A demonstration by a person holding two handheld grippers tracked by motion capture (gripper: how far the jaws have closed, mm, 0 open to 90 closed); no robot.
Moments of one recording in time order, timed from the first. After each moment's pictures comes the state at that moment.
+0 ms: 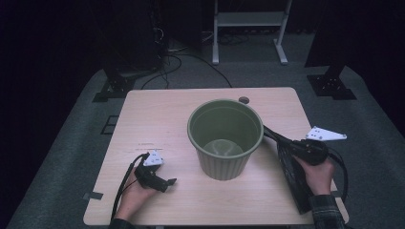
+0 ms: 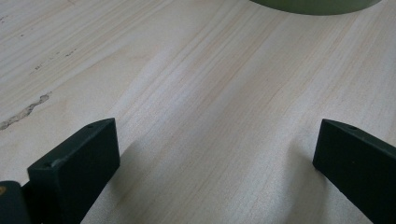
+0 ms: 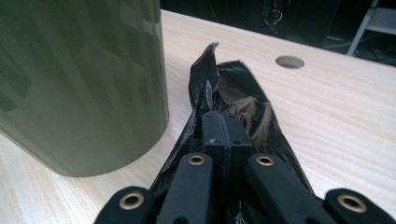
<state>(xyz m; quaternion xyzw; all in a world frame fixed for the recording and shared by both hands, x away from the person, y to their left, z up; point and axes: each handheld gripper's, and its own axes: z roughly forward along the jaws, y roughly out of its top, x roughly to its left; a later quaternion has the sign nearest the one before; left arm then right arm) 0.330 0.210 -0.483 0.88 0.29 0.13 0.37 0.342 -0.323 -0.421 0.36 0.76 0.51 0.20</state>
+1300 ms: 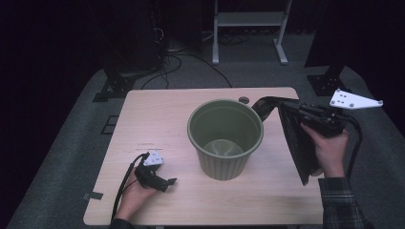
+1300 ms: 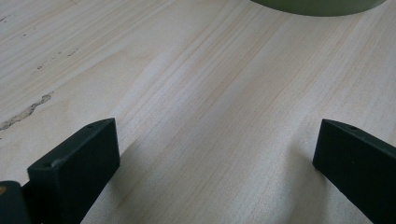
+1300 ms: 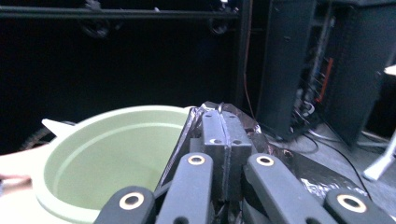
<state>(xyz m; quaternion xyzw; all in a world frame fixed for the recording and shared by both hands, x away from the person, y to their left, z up) 0.330 0.209 -0.483 0.88 0.29 0.13 0.37 0.339 -0.308 -0.283 0.24 0.71 0.63 0.21</state>
